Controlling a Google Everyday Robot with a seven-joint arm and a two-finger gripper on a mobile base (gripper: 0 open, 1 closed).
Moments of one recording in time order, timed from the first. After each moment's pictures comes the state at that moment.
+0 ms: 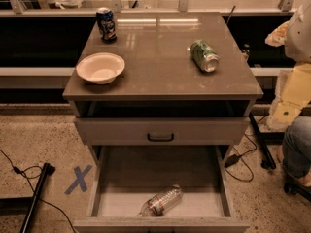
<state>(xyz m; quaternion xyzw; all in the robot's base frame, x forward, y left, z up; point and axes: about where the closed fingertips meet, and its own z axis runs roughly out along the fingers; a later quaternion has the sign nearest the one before) 0.438 -0.217 0.976 -0.60 0.78 -0.03 0.16</state>
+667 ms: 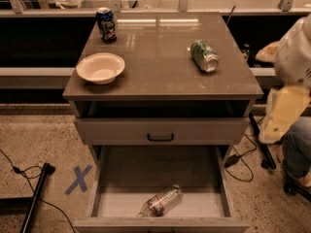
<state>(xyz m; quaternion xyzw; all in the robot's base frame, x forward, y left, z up) 0.439 -0.212 0.942 -0.62 0.77 -0.03 0.17</state>
